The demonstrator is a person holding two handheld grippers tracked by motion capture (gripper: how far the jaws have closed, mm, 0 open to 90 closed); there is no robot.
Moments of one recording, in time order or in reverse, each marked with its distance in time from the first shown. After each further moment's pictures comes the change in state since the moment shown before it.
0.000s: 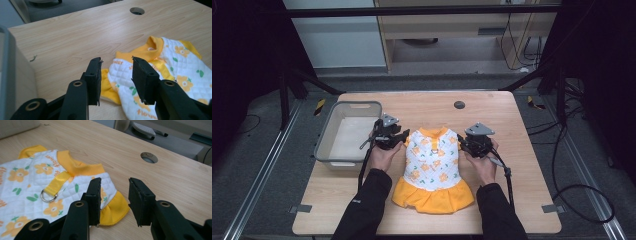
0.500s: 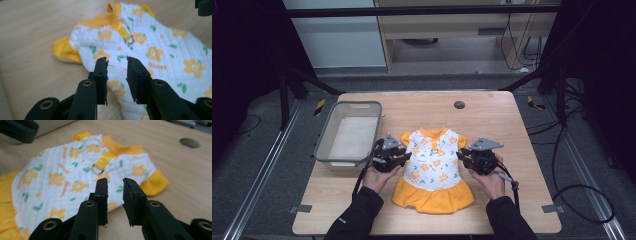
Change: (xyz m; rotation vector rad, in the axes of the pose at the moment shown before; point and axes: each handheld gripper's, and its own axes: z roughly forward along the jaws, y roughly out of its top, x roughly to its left) left arm -0.035 -0.047 -0.026 0.119 -0.170 0.118; right arm 0.021 -0.024 -0.040 0.051 0.237 0.005
